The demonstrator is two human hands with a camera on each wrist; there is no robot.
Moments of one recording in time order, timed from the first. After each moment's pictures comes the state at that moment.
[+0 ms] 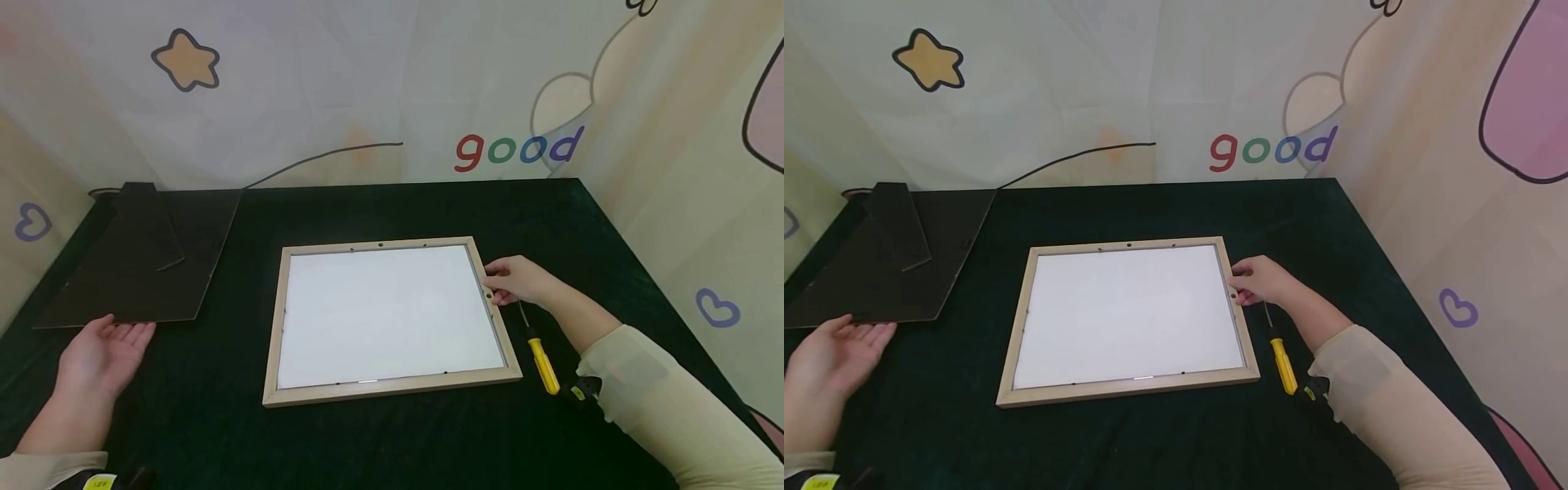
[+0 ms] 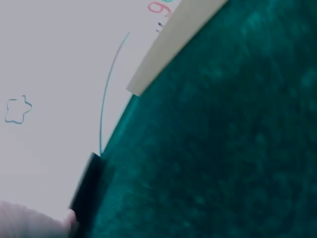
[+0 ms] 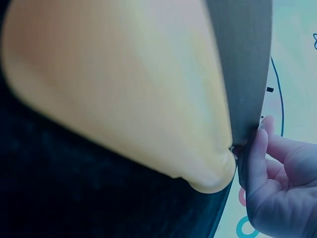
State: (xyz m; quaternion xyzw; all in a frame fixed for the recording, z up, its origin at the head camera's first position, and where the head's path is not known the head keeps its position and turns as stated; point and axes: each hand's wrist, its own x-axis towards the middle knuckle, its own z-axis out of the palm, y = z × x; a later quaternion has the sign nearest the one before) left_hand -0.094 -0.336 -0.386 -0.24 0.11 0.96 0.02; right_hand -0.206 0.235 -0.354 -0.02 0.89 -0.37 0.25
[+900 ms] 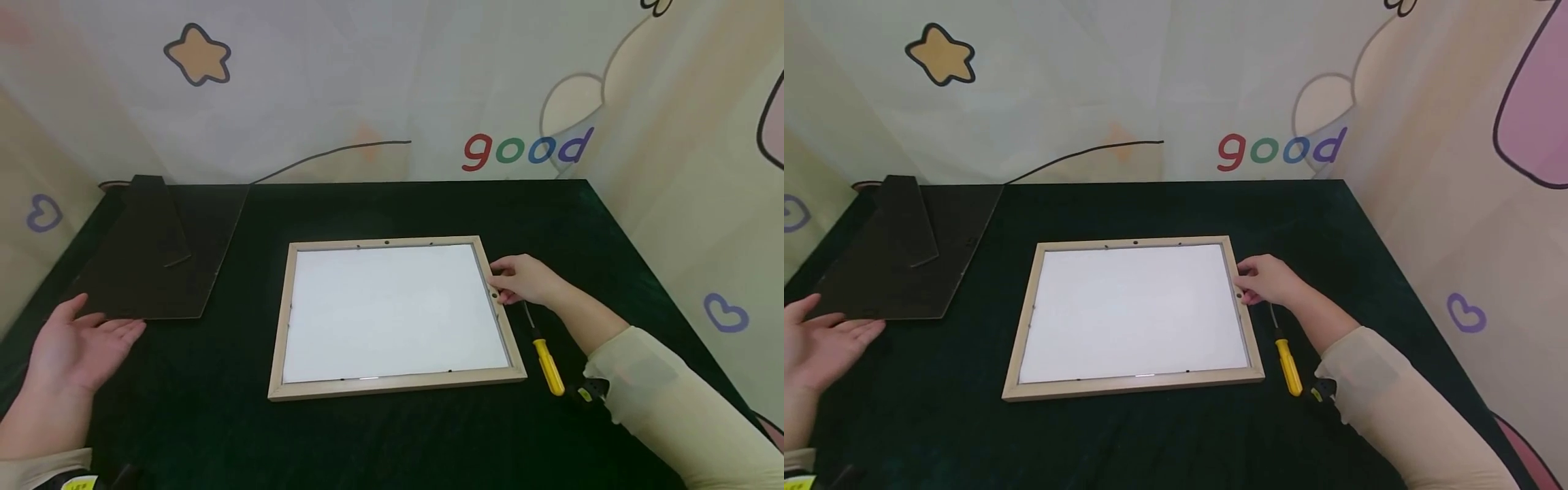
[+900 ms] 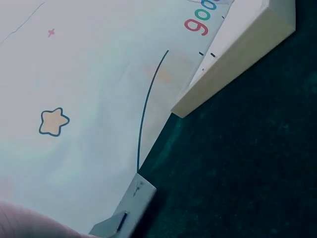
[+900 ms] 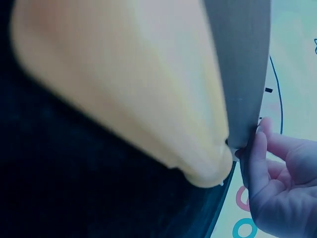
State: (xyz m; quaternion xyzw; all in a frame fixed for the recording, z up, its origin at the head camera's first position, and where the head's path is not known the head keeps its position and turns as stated) left_hand -0.087 -0.344 -0.365 -0.24 0.24 0.94 0.02; right_hand -0.206 0.233 -0.351 -0.06 0.91 -0.33 0.23
